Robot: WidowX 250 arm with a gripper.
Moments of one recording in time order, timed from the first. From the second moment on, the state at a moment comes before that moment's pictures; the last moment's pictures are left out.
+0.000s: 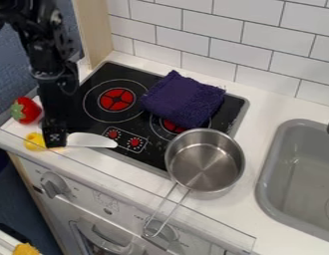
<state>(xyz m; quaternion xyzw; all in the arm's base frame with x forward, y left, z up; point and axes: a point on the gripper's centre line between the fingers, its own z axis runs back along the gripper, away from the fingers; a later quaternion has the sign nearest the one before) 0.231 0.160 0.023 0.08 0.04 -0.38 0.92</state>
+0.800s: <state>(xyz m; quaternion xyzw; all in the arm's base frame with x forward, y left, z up) 0.231 0.163 0.004 0.06 0.00 -0.37 0.93</state>
